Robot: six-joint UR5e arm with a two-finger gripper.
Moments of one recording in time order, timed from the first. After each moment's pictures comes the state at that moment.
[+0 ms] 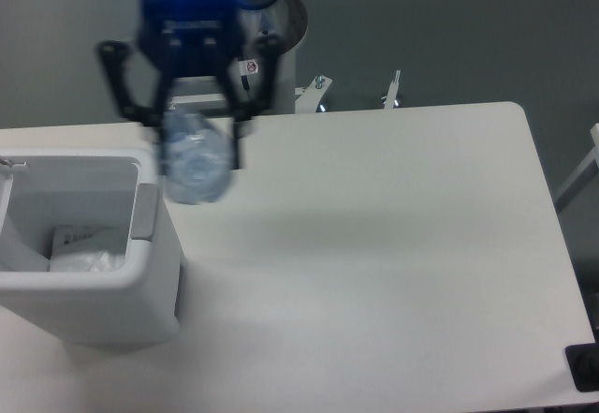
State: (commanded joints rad) arm 2.15 -1.71 -1.35 -0.66 1.43 -0.08
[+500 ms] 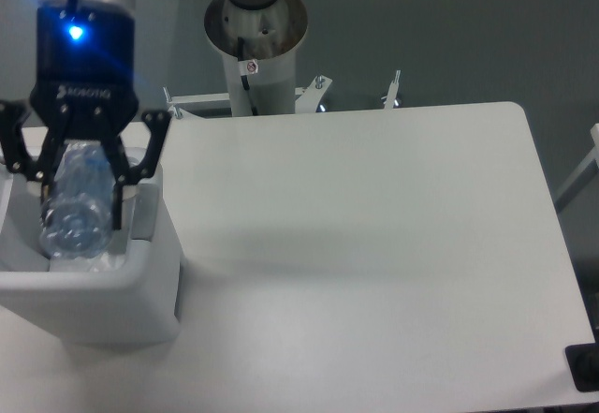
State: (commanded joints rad) arm 2.06 -1.81 -1.33 -0.65 1.43 -0.06
